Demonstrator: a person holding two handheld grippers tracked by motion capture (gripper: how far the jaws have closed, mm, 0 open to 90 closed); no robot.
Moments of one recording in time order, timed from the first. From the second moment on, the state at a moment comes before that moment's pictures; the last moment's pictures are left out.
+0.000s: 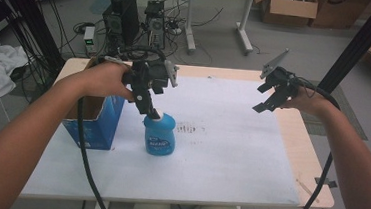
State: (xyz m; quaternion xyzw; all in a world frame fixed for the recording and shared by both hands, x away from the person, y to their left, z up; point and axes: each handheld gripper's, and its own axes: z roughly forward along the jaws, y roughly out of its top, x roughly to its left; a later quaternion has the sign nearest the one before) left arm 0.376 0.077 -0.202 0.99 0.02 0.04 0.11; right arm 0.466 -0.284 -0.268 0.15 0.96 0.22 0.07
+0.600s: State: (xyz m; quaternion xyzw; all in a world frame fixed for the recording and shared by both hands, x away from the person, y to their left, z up) left arm 0.374 0.068 -0.240 0.99 0.02 0.02 0.10; right arm 0.465 -0.281 -0.268 0.15 0.96 0.22 0.07
